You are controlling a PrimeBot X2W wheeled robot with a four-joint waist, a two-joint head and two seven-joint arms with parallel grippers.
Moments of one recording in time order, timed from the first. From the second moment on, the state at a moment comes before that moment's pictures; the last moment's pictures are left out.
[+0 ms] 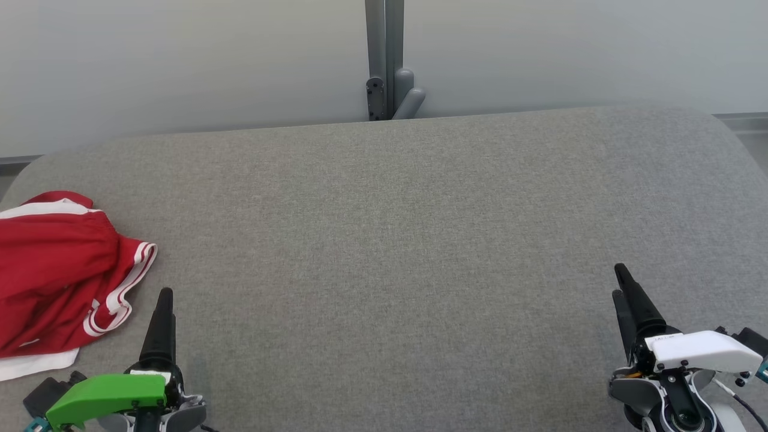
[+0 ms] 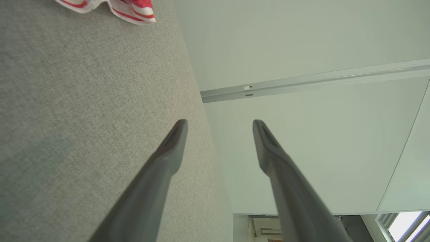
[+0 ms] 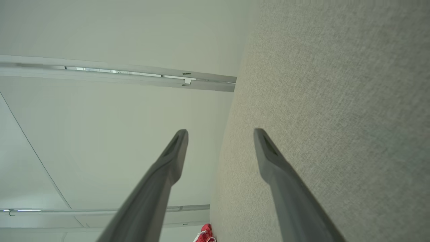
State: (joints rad) left arm -0.07 0.05 0.09 0.29 -1.47 -0.13 0.06; right arm -0.08 -0.06 -0.07 0.27 1.47 0.13 0.06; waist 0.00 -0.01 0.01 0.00
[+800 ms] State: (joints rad) left arm -0.04 0.05 0.07 0.27 -0.99 -0.13 -0.04; right arm -0.05 -0.08 -0.01 0.24 1.02 0.13 -0.04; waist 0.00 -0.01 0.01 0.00
